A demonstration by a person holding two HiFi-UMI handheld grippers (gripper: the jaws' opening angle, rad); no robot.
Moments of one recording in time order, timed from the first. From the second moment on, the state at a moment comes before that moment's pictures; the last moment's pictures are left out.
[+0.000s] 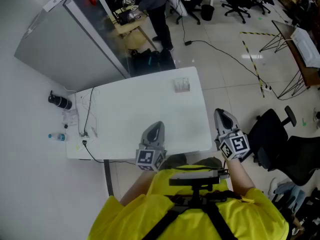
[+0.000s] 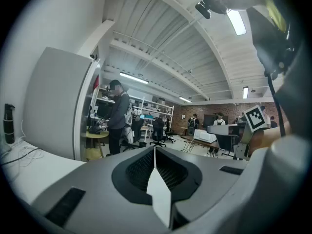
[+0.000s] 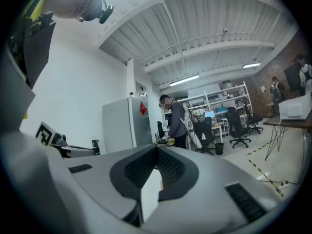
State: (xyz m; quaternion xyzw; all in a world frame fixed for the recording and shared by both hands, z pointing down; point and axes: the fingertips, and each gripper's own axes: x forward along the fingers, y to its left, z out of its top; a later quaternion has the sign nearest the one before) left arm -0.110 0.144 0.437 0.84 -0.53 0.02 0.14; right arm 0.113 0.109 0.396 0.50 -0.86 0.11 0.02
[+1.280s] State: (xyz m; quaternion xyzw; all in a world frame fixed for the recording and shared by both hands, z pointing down) left arm -0.057 -0.157 0.634 0.95 -0.20 0.20 0.10; right arm 0.057 0.027 0.555 0.37 -0.89 0.23 0.11
